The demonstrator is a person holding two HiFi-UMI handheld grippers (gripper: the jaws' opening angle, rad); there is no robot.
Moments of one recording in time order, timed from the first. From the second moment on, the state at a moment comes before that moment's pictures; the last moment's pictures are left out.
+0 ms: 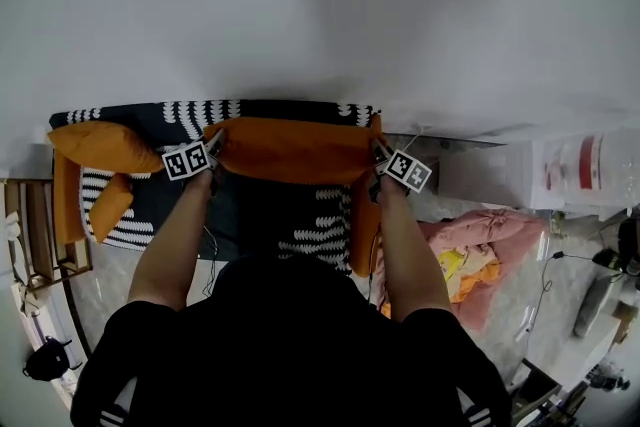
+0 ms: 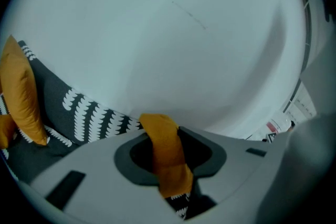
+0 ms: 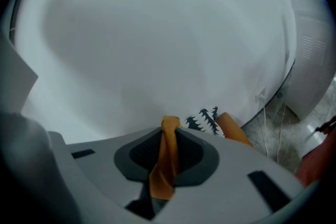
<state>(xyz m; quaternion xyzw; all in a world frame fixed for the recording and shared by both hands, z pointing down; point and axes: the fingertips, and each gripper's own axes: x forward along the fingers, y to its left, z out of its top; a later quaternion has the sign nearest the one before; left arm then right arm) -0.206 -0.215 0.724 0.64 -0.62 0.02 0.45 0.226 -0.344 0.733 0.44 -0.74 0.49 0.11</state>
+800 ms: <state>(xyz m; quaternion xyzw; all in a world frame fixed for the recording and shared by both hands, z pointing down) -0.184 -0.199 0.654 0.67 -0.61 -0.01 0.43 0.245 -0.329 0.655 0.41 -0.79 0.45 0.10</state>
